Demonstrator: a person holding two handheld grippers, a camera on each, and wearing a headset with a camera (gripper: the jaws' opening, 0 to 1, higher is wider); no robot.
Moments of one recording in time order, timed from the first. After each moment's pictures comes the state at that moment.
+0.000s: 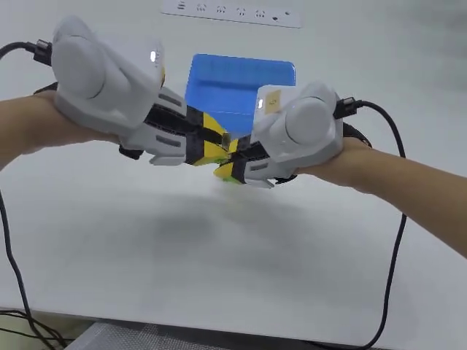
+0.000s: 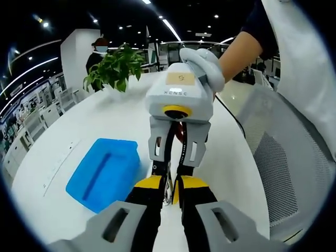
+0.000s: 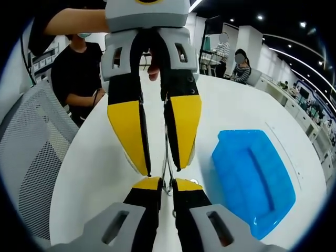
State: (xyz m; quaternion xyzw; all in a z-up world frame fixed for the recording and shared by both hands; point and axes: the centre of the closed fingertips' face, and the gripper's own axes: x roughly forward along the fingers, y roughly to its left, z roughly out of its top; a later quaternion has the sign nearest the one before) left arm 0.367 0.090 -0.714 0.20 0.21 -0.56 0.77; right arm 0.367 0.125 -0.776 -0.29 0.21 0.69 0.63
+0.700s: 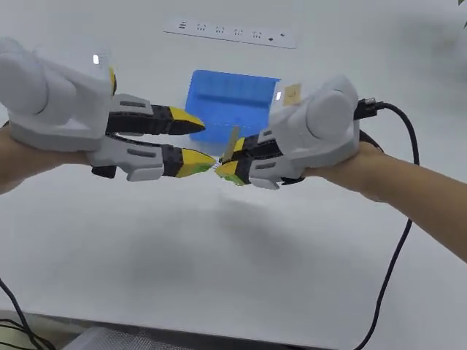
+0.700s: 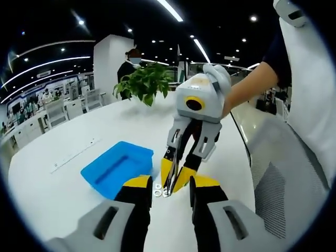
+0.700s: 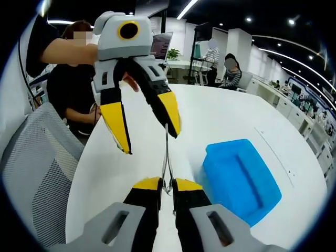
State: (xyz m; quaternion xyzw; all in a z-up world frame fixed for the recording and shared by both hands) left arm 0.350 0.113 -0.679 0.09 0.17 -0.48 0.85; right arm 0.366 0.112 -0.730 -0.25 0.20 0.67 0.66
